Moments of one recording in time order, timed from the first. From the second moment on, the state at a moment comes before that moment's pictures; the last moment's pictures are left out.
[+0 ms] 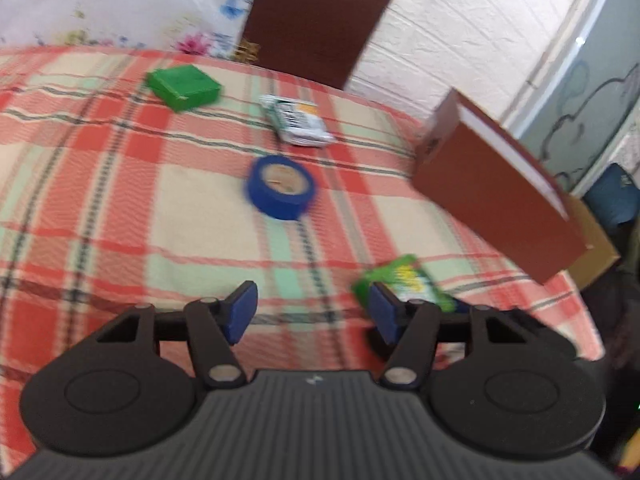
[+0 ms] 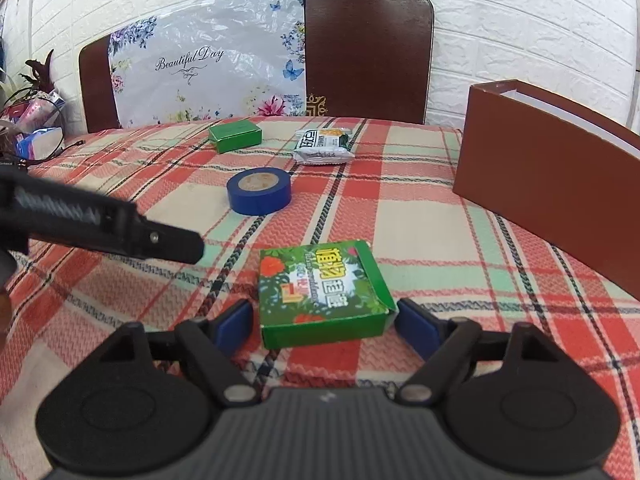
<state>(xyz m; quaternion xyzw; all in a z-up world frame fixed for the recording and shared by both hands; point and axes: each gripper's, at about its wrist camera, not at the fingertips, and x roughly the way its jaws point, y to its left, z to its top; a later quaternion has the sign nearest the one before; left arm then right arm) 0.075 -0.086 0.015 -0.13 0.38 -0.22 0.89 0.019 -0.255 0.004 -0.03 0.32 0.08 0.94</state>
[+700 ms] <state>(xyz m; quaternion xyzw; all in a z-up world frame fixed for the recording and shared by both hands) 0.124 -0.227 0.112 -0.07 0.32 -0.34 0.88 0.018 -0.315 0.062 0.00 0.10 -0.03 0.99</state>
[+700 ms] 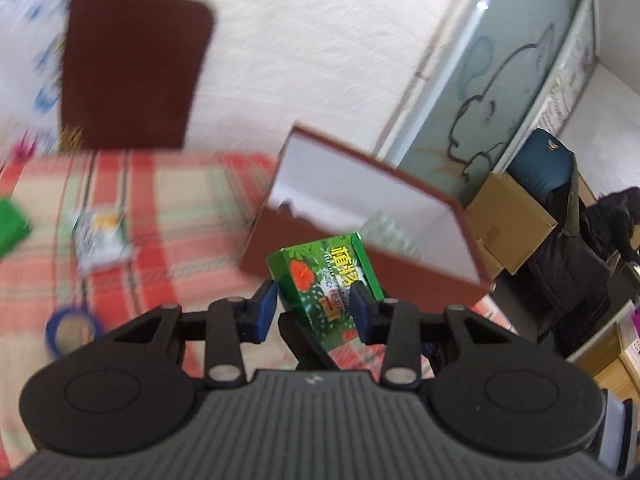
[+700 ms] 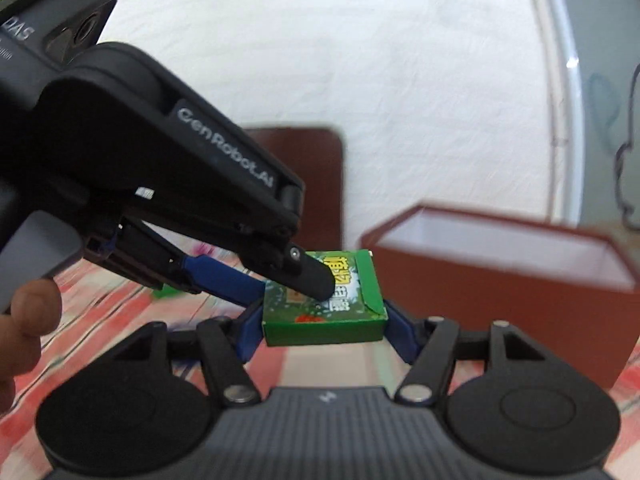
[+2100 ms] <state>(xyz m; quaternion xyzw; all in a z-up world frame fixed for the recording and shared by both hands) 0.086 0.007 0.003 0.01 0.31 0.05 0.95 0.037 -0.261 0.040 -0.05 0.00 0.05 1.00</state>
